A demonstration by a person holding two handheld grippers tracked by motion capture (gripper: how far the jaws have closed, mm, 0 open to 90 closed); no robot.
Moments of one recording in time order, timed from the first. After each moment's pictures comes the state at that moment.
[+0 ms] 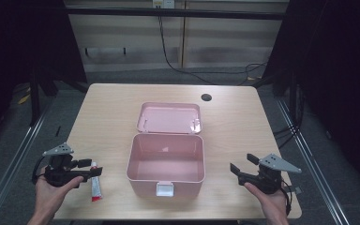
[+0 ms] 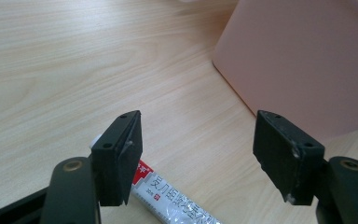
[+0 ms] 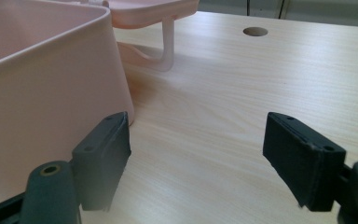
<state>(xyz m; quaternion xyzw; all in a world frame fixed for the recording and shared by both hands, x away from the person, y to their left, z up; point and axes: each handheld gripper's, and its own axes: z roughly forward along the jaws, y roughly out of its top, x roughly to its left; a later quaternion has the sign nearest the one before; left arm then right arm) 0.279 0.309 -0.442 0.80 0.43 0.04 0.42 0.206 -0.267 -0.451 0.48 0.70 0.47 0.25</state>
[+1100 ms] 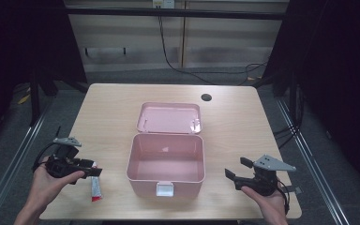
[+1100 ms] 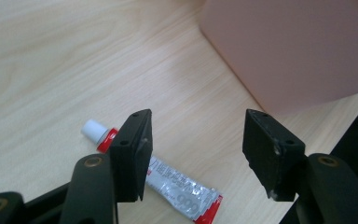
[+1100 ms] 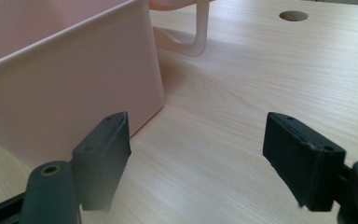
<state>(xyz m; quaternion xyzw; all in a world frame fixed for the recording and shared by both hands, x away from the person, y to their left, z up) 0.298 0.298 -0.418 0.86 0.42 -0.02 0.30 0.205 -0.259 -0.451 0.46 0.73 0.47 0.20</state>
